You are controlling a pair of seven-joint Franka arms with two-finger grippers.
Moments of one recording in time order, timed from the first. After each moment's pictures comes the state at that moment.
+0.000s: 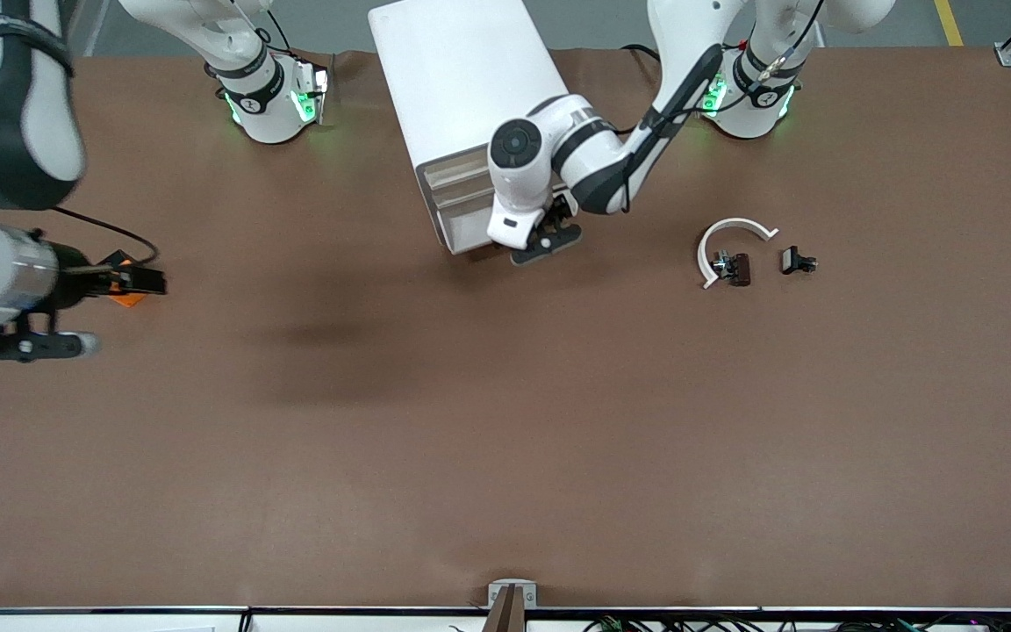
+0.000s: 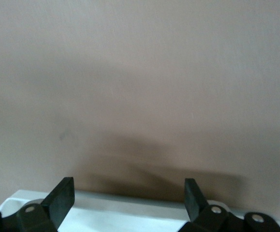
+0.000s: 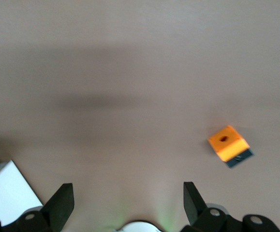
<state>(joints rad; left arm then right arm) -0.68 0.49 -0.32 -1.90 0.09 2.23 -1.41 0.07 0.29 -0.09 -1.39 0.02 1.38 -0.05</state>
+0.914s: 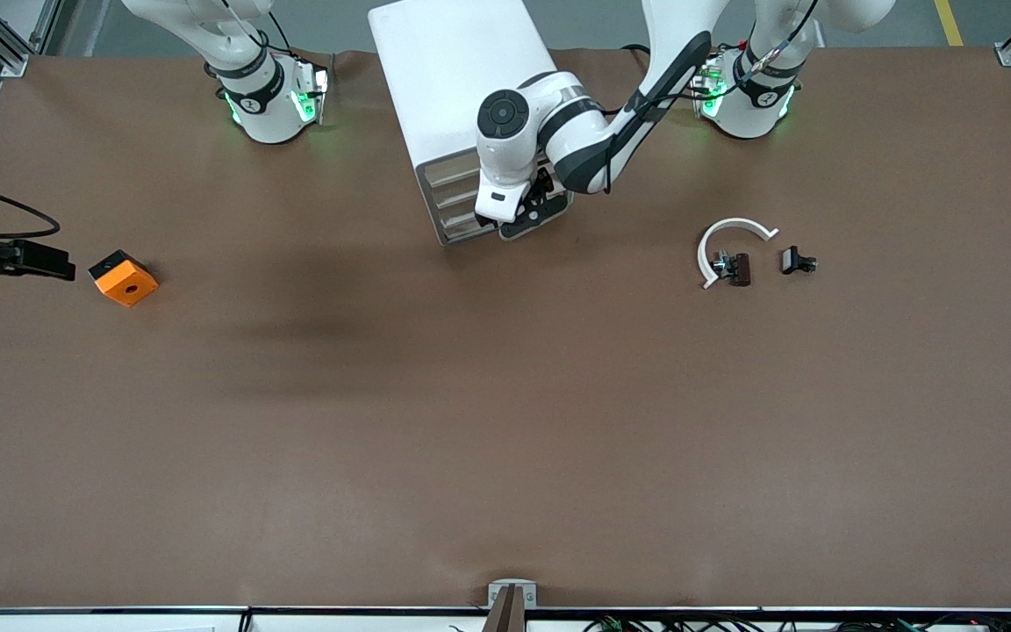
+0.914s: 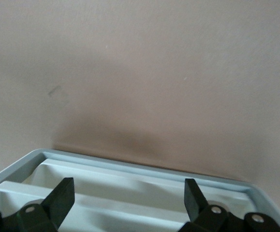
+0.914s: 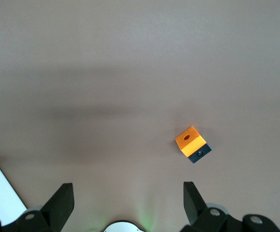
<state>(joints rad) -0.62 0.47 -0.39 -1.90 0.08 2.26 -1.54 0.01 0.28 -0.08 -1.22 -0.04 1.30 -0.07</state>
